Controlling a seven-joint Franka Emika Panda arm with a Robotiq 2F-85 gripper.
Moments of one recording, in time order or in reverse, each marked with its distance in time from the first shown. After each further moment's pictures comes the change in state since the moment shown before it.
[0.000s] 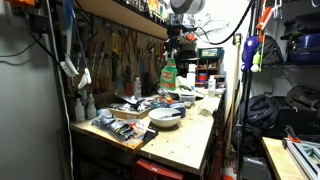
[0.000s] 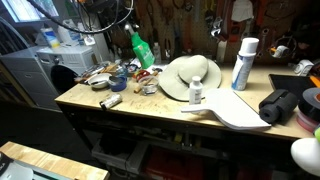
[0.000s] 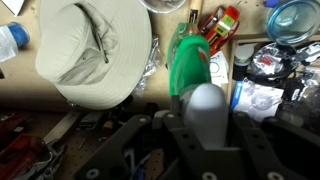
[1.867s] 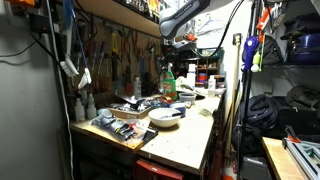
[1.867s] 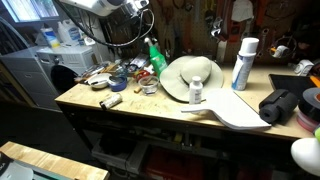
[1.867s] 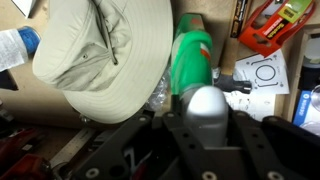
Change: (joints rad) arm -0.046 0.335 -0.027 0.282 -0.044 -0.014 0.036
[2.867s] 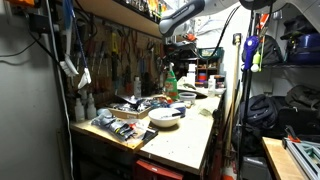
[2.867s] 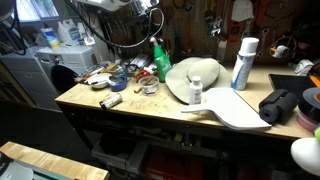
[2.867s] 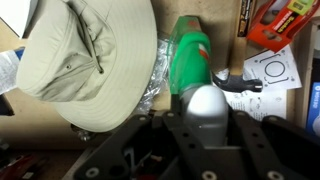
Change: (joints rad) arm -0.074 0.118 0.008 0.218 0.115 -0.162 -0.041
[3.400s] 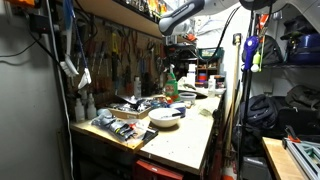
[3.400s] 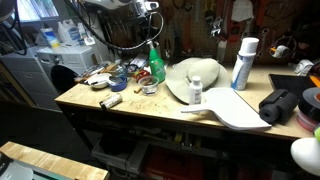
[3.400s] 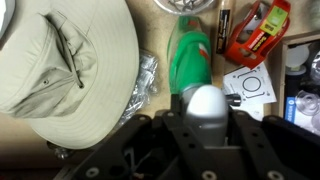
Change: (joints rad) arm -0.014 0.001 0.019 0.003 0.065 -0.075 -0.054
